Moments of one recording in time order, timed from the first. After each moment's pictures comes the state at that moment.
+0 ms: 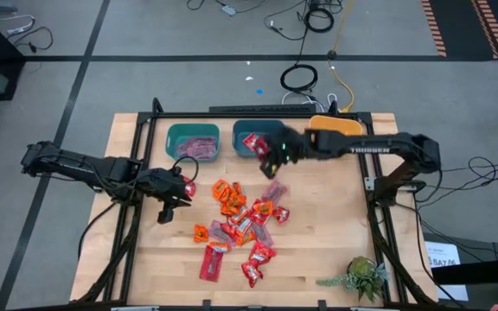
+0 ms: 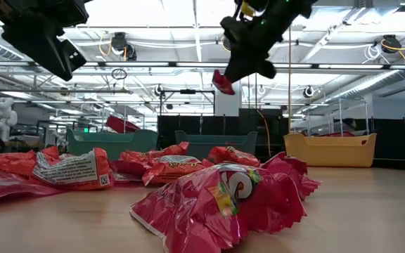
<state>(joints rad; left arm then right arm) -0.18 0.82 0.63 -0.66 0.05 -0.21 -0.20 1.57 1.25 -0.45 0.10 0.40</state>
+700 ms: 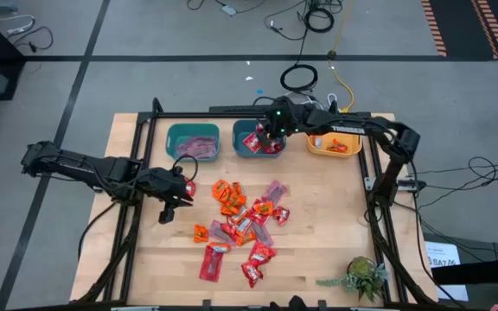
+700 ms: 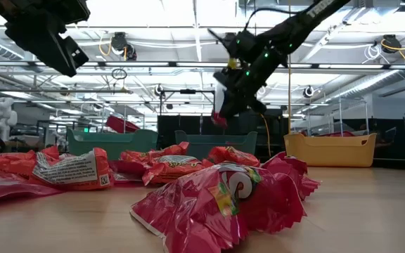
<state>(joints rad) -0.18 0.82 0.64 -0.63 0.05 -0.21 -0.50 1.79 1.25 -0.25 -0.06 0.33</state>
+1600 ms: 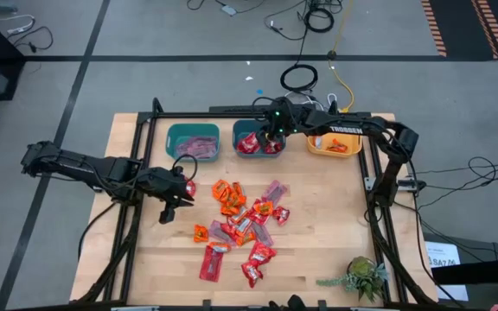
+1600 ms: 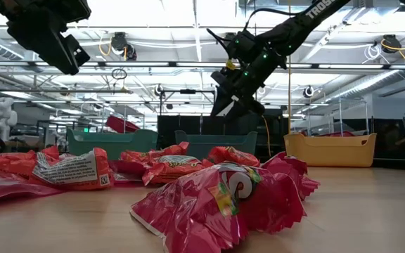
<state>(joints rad) -0.18 0.82 0.64 -0.61 0.05 -0.21 -0.50 1.79 1.25 -0.21 -0.05 0.35</state>
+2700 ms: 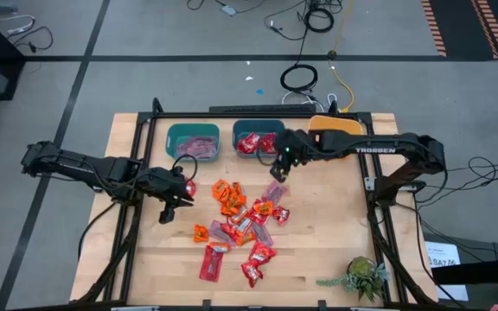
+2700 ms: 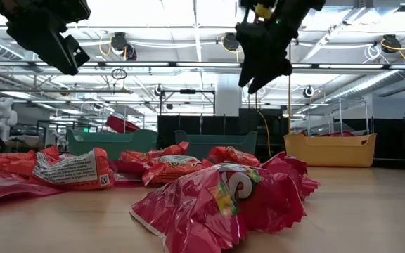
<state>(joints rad) -0.18 0.82 0.63 -0.61 0.05 -0.20 -0.16 1.53 1.25 -0.68 0.15 0.38</state>
